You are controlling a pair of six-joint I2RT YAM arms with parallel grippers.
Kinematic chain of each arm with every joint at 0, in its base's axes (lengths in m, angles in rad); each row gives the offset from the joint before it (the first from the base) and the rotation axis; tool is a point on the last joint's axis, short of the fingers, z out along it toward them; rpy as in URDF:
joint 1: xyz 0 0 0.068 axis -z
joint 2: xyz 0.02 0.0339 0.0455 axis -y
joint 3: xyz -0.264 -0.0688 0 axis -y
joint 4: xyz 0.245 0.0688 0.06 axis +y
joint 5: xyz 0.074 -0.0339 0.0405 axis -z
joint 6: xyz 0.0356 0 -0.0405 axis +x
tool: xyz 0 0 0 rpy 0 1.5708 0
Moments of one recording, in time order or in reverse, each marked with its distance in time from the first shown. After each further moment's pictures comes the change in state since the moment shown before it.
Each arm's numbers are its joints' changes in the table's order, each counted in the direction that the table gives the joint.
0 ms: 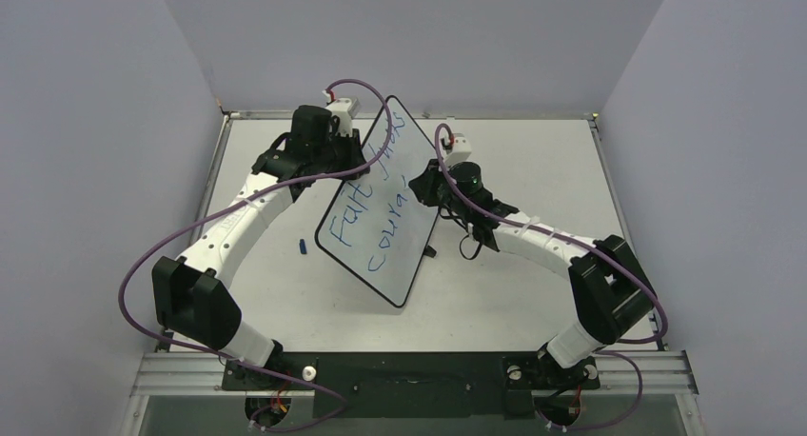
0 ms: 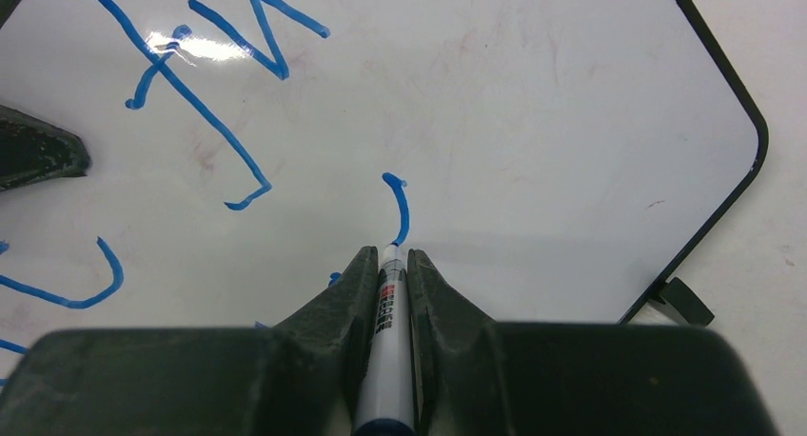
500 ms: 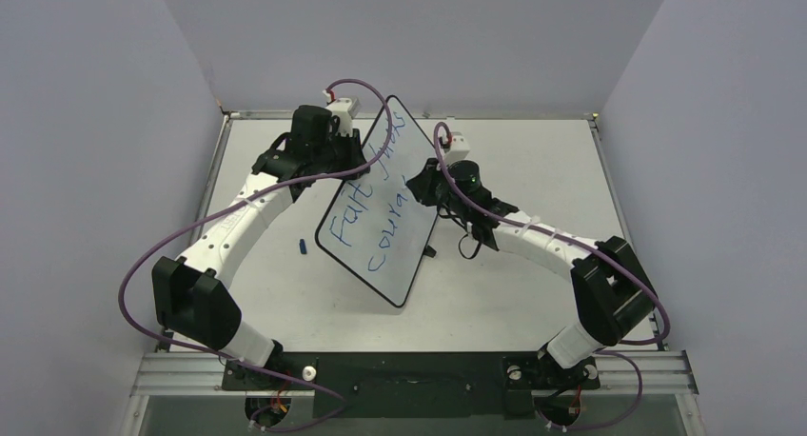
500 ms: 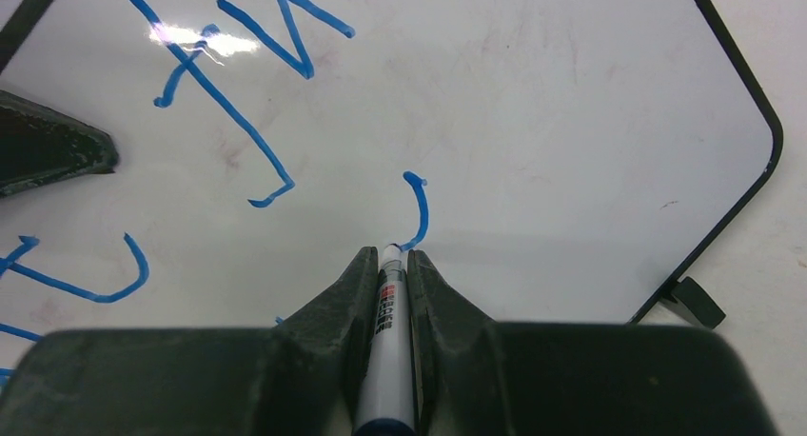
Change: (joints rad) left arm 0.000 0.000 0.000 0.000 0.000 0.000; right arm -0.013 0.012 0.009 0.025 0.000 -0.001
